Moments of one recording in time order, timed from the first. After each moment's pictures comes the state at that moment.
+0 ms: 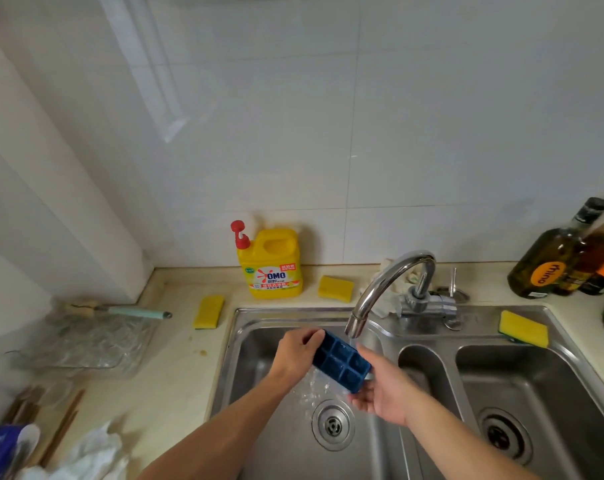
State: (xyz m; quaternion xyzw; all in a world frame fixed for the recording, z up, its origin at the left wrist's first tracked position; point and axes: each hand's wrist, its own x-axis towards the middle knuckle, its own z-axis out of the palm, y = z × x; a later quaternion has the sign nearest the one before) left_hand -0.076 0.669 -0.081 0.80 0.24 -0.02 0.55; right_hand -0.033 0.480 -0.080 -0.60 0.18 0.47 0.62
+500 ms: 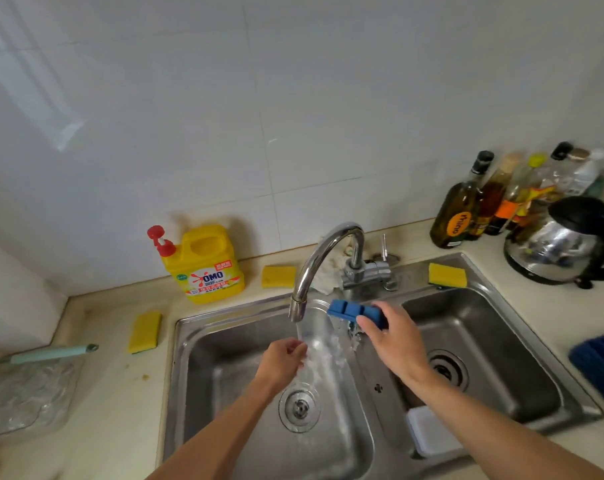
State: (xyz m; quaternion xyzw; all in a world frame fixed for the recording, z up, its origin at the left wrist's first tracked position) left_hand -0.068 0.619 -0.115 0.81 0.21 -0.15 0.52; right_hand -0.020 0.389 -0.076 -0.91 -0.03 0.03 0.41
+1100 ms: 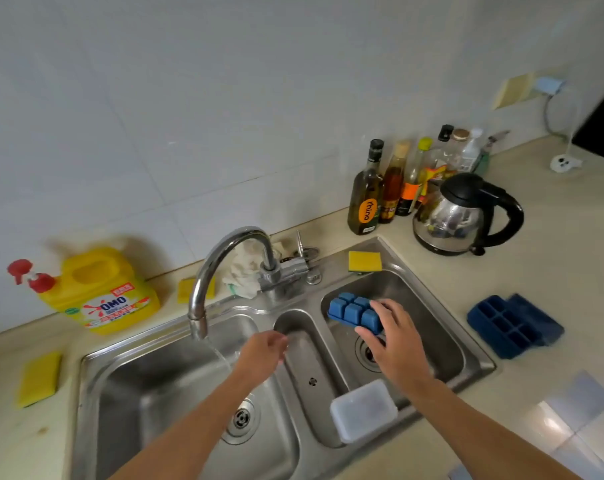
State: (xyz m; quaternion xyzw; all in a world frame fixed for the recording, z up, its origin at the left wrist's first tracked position) left_hand -0.019 0.507 -0.114 0.84 0.13 -0.20 0.48; right_hand -0.040 0.234 -0.093 -0.95 -0.03 -0.07 0.31
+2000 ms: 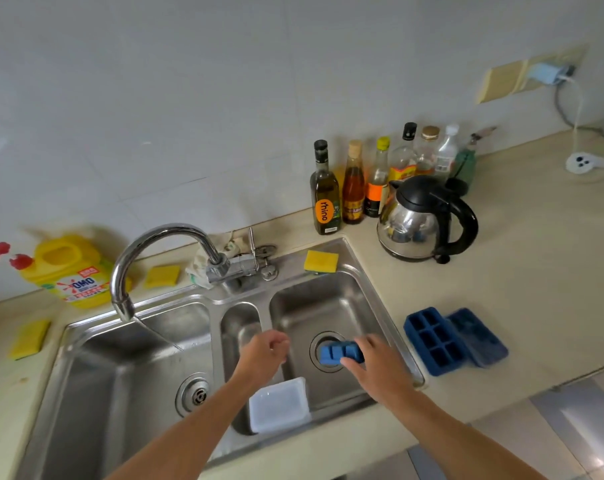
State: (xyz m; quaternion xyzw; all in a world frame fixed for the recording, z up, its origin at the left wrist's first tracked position) left_hand -0.045 0.323 -0.097 0.89 0.15 -0.14 0.42; right_hand -0.031 0.069 -0.149 -0.96 -0.11 0.12 0.22
